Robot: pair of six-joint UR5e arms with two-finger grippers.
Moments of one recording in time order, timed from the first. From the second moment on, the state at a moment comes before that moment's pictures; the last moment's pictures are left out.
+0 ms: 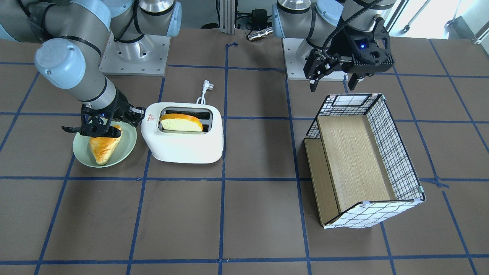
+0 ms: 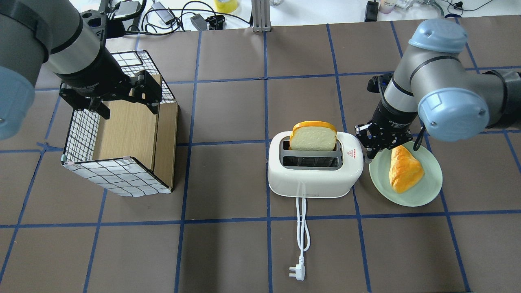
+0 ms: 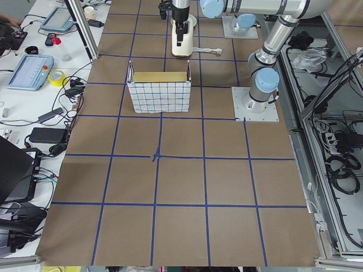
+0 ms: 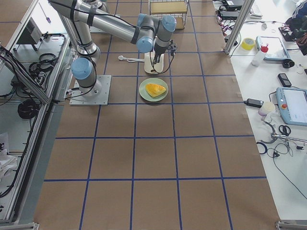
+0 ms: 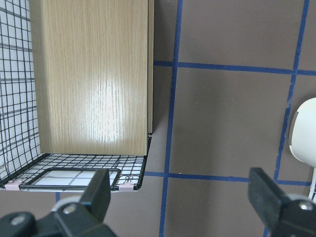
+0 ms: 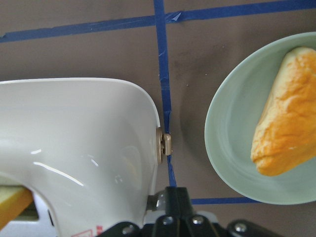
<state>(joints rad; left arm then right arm) -1.57 -1.46 -1.67 -1.52 1.59 -0.08 1.48 -1.49 1.92 -1.77 -1.49 -0.02</state>
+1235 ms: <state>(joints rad) -1.57 -1.46 -1.67 -1.52 1.59 -0.08 1.44 -1.45 1.99 -1.89 -1.43 -0.04</state>
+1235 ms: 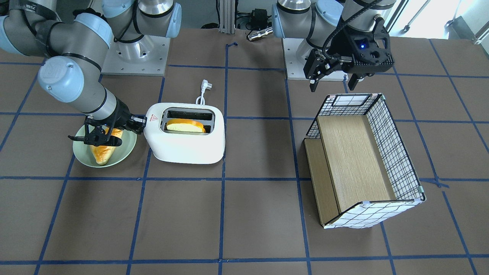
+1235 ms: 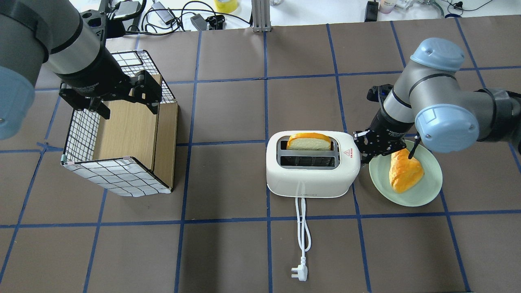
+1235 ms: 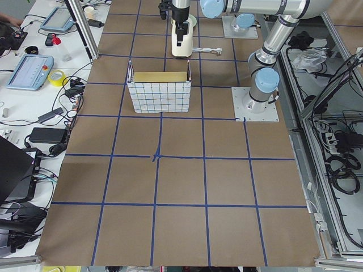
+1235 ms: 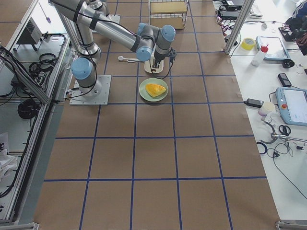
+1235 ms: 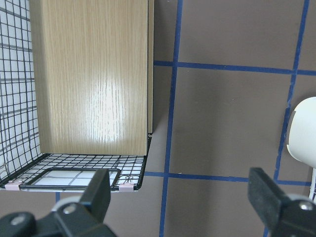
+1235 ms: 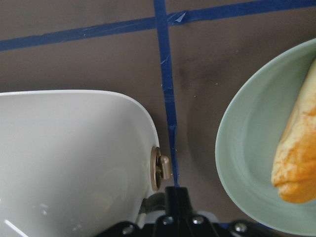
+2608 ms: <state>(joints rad) -1.57 -1.46 -1.67 -1.52 1.59 -0.08 1.44 -1.47 1.97 -1.91 -1.46 -0.02</state>
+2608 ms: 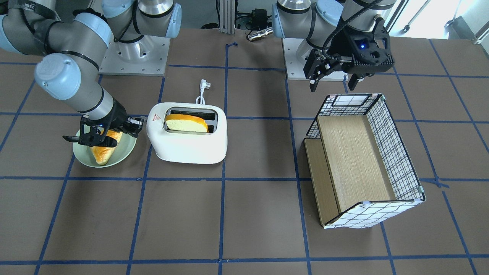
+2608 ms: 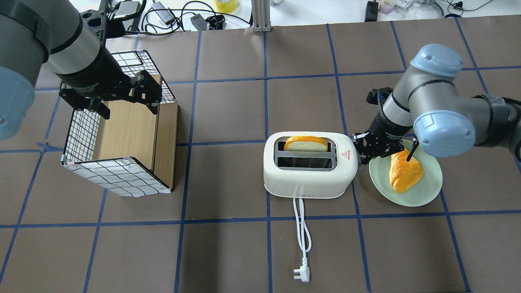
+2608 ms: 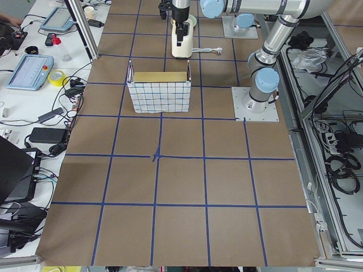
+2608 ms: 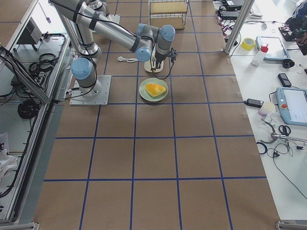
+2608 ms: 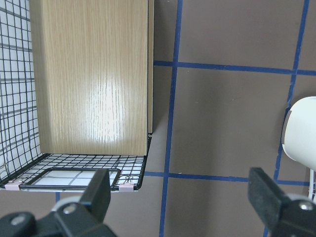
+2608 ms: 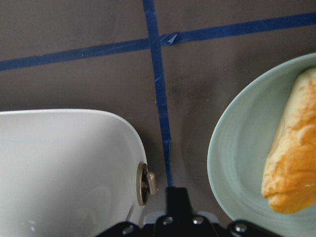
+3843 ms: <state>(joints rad) -1.57 -1.46 -1.67 -1.52 1.59 -0.08 1.53 -1.53 1.48 -1.61 -1.59 0.11</state>
